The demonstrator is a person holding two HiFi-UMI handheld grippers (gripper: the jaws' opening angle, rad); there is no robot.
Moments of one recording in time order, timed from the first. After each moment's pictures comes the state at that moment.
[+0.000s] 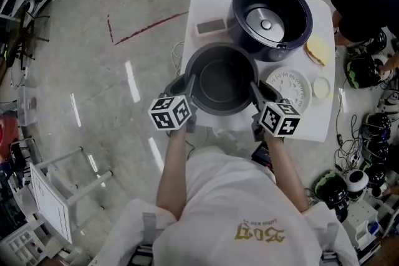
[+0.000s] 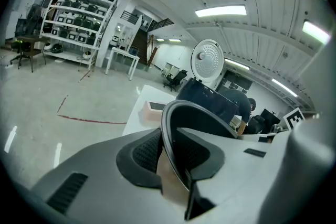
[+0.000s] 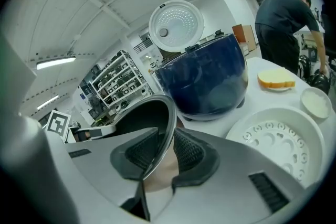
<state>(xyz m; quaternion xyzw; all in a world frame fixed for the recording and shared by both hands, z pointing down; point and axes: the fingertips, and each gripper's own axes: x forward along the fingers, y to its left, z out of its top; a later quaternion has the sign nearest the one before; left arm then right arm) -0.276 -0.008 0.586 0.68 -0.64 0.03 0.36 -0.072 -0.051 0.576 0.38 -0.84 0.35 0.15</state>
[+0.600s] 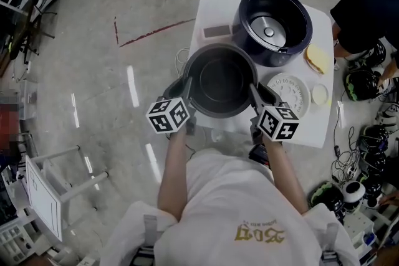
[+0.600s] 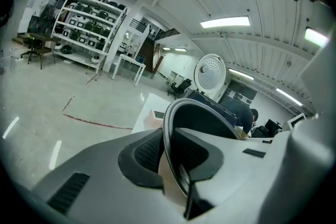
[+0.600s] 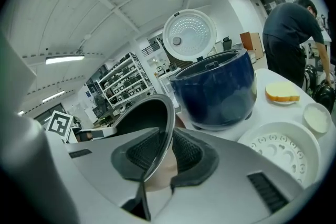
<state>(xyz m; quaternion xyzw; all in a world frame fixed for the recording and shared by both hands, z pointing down) -0.291 0.014 0.561 0.66 -0.67 -0.02 0.35 -0.086 -0.039 0.543 0.36 -0.87 0.31 0.13</state>
